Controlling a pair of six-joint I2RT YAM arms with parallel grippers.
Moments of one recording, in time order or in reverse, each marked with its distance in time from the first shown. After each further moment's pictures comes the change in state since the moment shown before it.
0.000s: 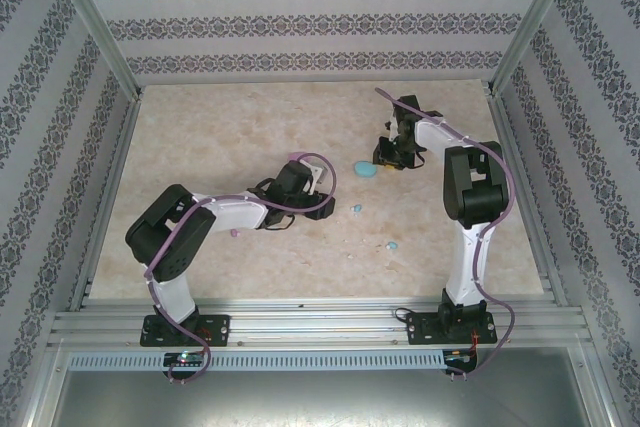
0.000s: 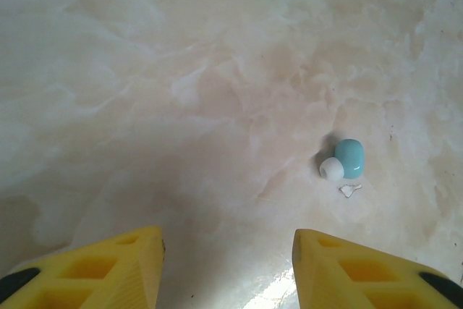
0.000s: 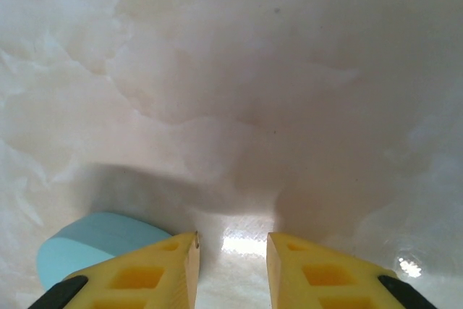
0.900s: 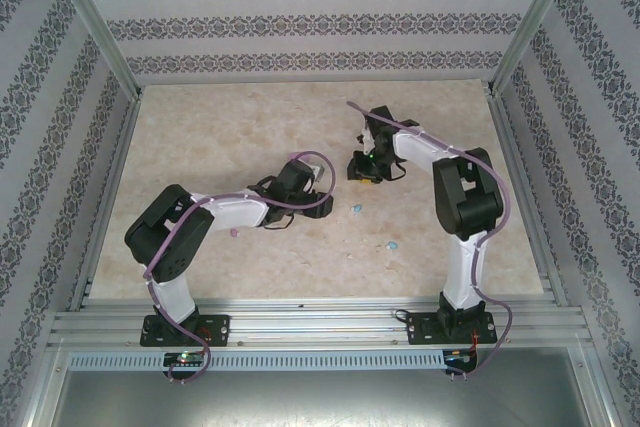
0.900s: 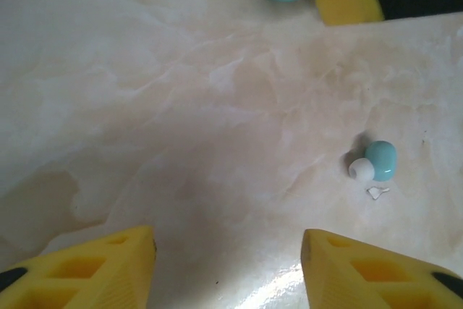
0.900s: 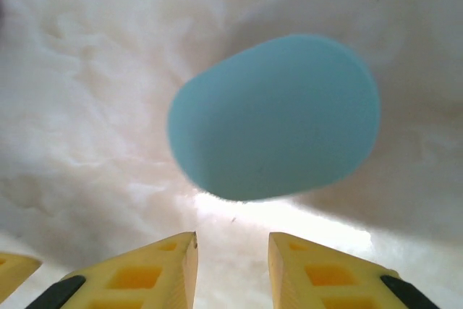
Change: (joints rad) left arm -0.002 -0.005 0.058 -0.119 -0.057 -0.016; right arm 0.157 -0.112 -0.109 0.003 -0.090 0.061
